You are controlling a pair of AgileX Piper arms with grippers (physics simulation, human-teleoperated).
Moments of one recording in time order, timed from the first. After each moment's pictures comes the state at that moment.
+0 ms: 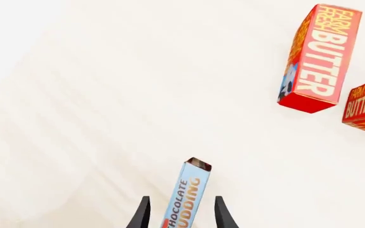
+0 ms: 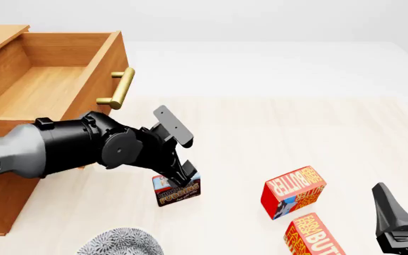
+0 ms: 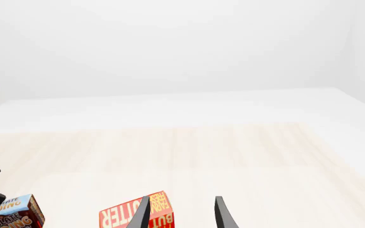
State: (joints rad) left arm -0.67 1.57 -0.98 0.40 0.26; right arm 0.01 0.02 0.00 0.01 0.05
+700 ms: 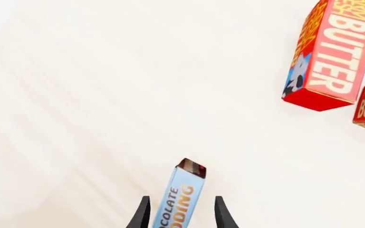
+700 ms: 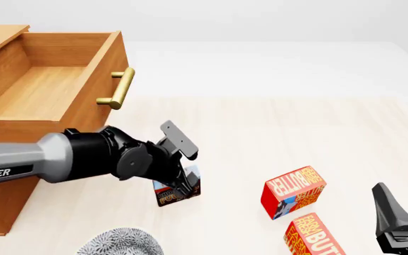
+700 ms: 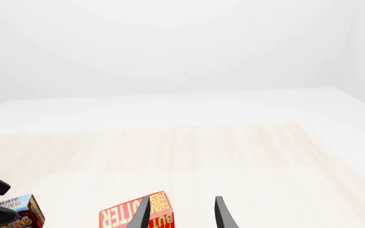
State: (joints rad) left arm -0.68 1.66 -0.94 0.32 0.22; right arm 0.01 0.02 0.00 0.01 0.05
